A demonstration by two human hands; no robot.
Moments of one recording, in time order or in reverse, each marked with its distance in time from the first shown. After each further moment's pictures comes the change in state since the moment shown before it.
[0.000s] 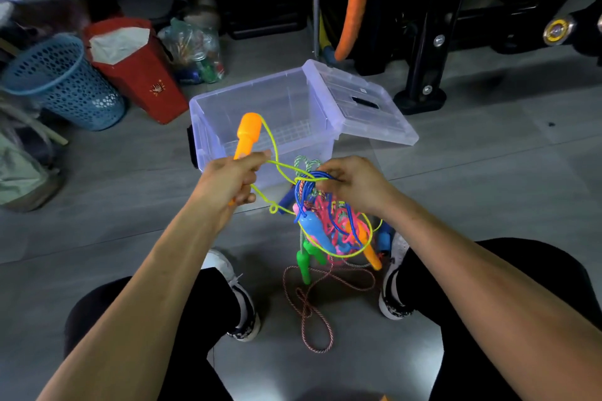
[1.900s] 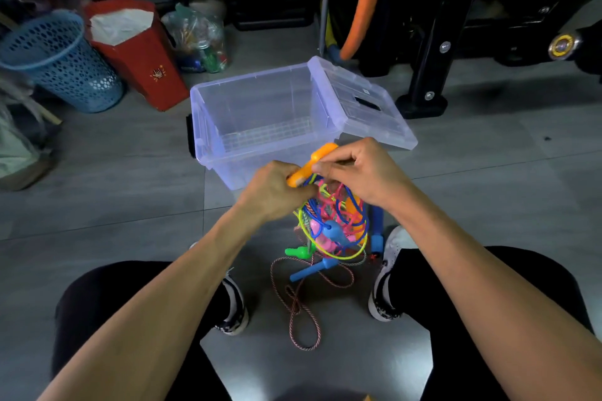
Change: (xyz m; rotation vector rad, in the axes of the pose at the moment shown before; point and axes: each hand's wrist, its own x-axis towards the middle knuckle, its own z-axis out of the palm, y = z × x) left_hand 0.010 -0.029 0.044 0.778 -0.107 0.337; right_hand -0.012 -0.040 -0.017 0.095 0.051 -0.071
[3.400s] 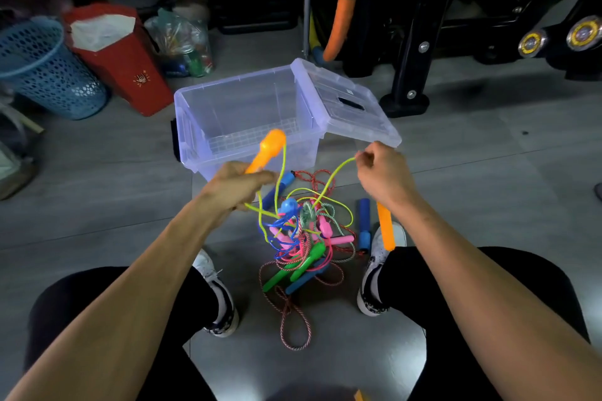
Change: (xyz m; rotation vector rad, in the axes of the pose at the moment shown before) left_hand 0.006 -0.017 -0.015 -0.429 -0.024 -0.292; right_hand -0.011 0.050 -0.029 -0.391 0.375 0.362
